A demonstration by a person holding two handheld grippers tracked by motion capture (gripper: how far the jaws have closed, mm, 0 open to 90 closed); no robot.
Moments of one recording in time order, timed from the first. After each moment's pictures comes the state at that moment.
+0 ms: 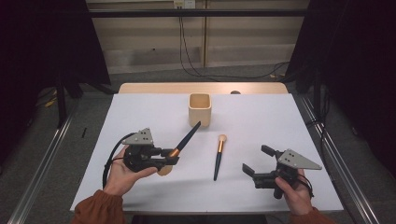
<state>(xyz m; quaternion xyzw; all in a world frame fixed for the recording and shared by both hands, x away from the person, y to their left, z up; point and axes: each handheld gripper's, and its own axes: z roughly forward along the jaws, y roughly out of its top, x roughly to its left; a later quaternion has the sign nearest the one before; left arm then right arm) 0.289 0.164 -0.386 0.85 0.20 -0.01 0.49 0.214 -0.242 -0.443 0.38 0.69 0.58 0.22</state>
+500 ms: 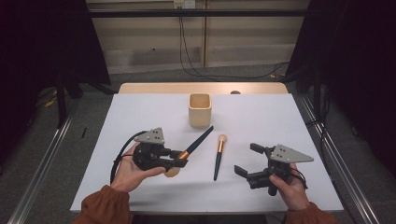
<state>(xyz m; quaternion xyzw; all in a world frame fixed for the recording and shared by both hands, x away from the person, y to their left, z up) 0.292 0.138 -0.381 0.87 0.16 -0.04 0.47 0.225 -0.225 -0.429 0.33 0.71 0.59 0.18</state>
